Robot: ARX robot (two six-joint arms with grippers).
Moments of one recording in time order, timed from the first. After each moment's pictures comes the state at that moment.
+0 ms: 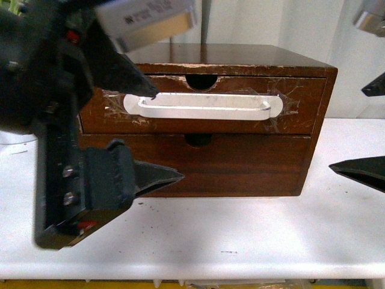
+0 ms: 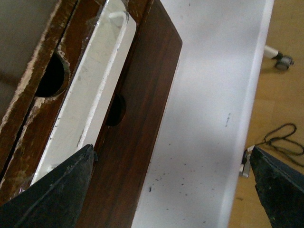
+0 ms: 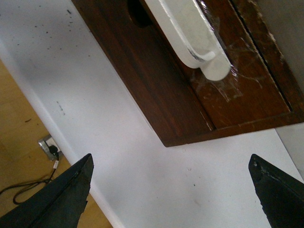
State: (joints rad) left arm -0.36 1.36 0.88 -0.06 0.37 0.93; right arm 0.29 1.21 0.83 -0.19 -0.18 -0.85
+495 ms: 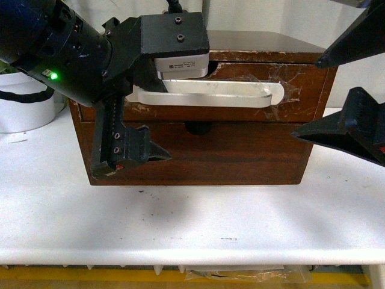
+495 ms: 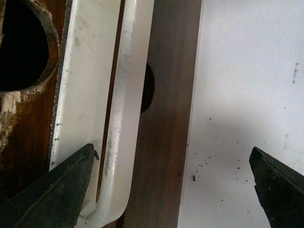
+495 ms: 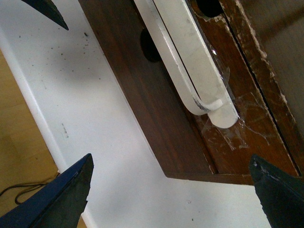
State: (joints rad) left arm -0.29 1.69 1.20 -0.25 0.29 1.18; right arm 0.30 1.37 1.00 -0.25 -0.27 -0.91
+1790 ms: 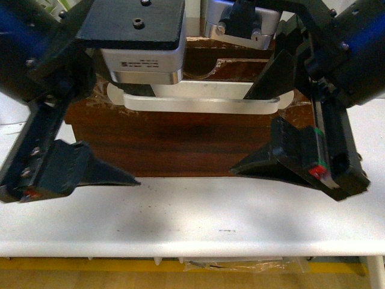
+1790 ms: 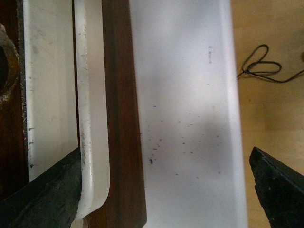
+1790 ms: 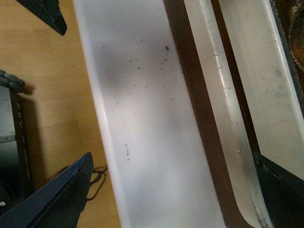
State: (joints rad) left arm -0.29 1.55 1.14 -0.54 0.38 1.37; right arm 0.40 1.60 1.20 -0.52 -0.41 -0.97
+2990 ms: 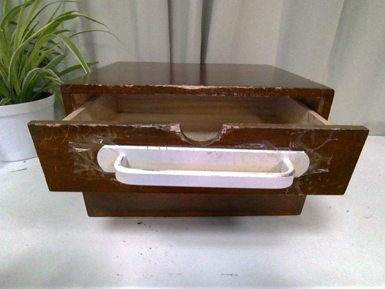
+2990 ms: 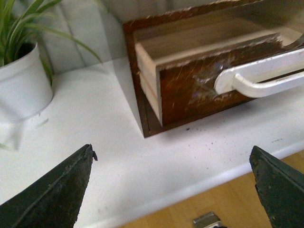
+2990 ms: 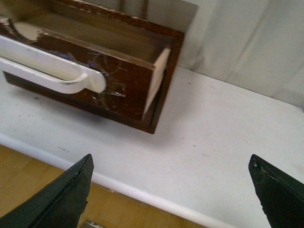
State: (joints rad) left arm -0.08 0.49 0.23 0.11 0.16 0.18; right arm 0.04 0.41 0.27 -0.02 -0.25 -0.27
